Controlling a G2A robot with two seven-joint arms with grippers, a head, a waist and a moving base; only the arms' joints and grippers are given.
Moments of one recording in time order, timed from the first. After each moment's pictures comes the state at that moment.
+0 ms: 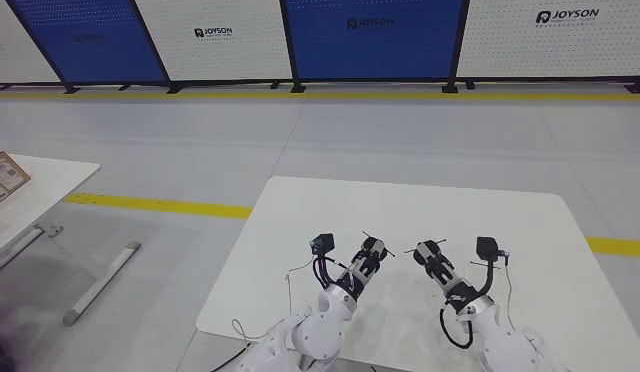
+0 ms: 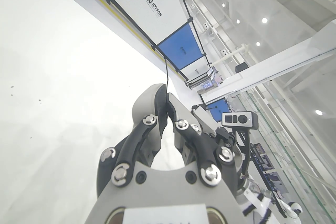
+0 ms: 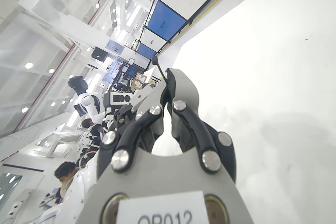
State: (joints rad) left arm 1.41 -1.32 -0.94 -1.57 0.23 0.01 0.19; right arm -1.37 -1.10 1.00 -1.62 -0.11 -0.13 0.07
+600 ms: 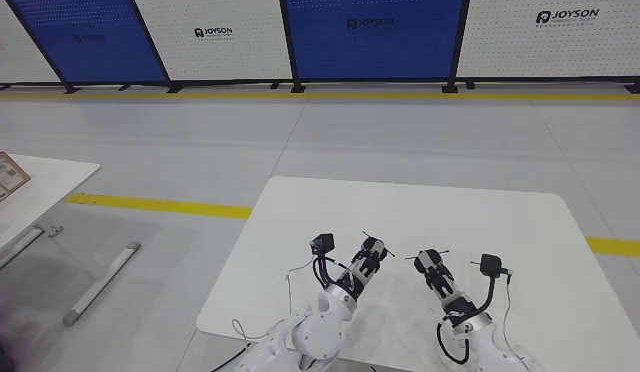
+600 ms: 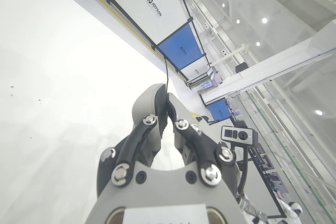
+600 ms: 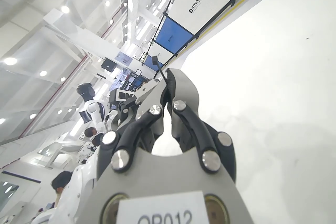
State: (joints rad) left arm 1.41 -1.32 -0.94 -1.57 0.23 0.01 0.19; right arm -1.43 -1.11 0.99 -1.61 -0.15 -0.21 -0.04
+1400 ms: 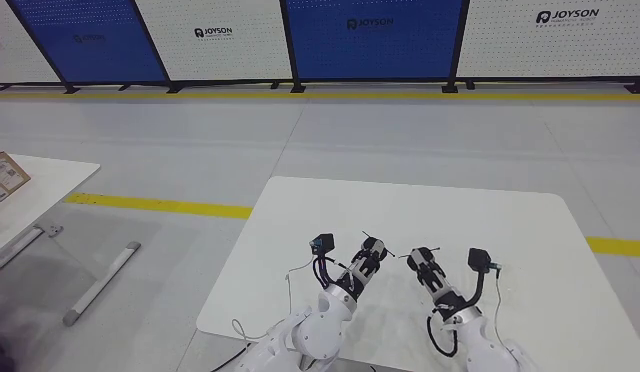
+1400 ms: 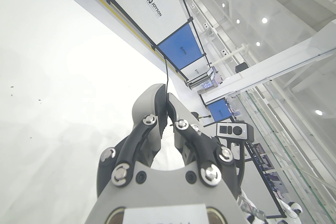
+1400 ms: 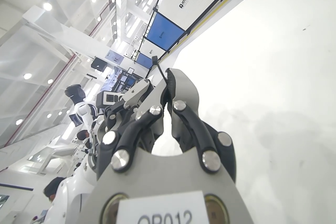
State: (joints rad) left arm 1.41 -1.32 -0.94 -1.57 0.23 0.01 0.19; right arm -1.39 -1.15 0.96 -1.58 -0.15 -0.13 -0.02
